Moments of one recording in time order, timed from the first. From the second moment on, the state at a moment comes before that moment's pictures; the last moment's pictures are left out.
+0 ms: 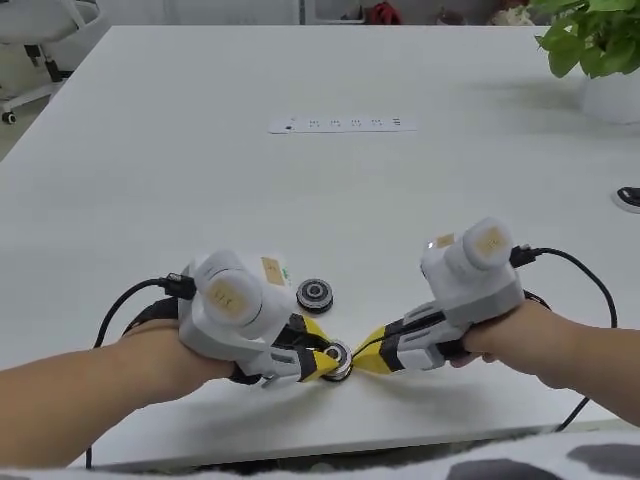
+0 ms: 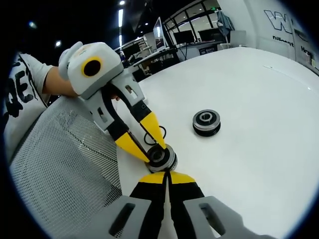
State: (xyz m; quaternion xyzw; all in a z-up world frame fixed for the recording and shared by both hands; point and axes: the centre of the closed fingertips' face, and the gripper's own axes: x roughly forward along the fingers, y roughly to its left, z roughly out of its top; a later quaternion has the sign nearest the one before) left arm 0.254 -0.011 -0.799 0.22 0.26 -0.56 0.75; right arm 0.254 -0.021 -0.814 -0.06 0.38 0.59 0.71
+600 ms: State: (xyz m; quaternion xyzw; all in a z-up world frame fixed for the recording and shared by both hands) left arm 0.255 -0.012 -0.799 0.22 0.27 -0.55 0.76; right arm 0.259 -0.021 -0.801 0.02 0.38 0.58 0.72
